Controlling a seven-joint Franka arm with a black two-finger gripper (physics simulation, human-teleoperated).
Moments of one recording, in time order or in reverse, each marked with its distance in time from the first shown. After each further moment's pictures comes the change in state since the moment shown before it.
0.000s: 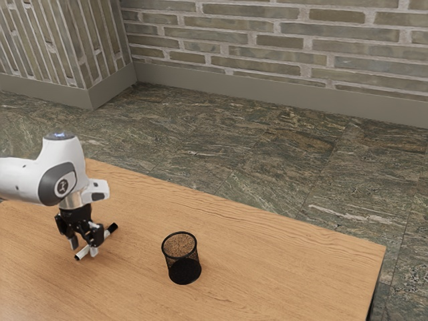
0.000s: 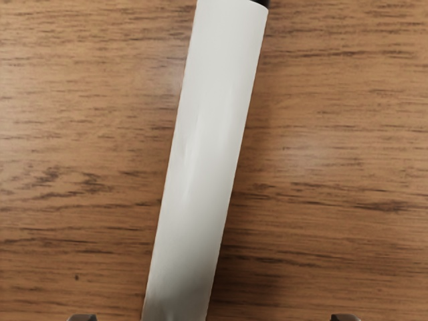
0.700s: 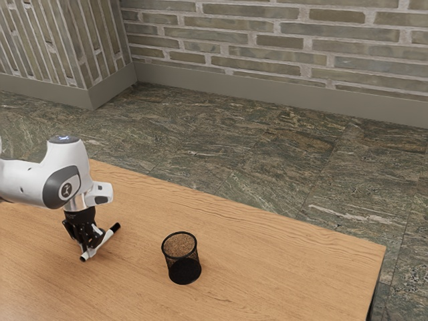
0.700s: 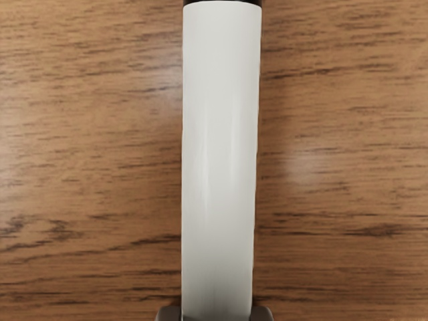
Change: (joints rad) arm -0.009 0.036 -0.002 0.008 0.010 0.040 0.058
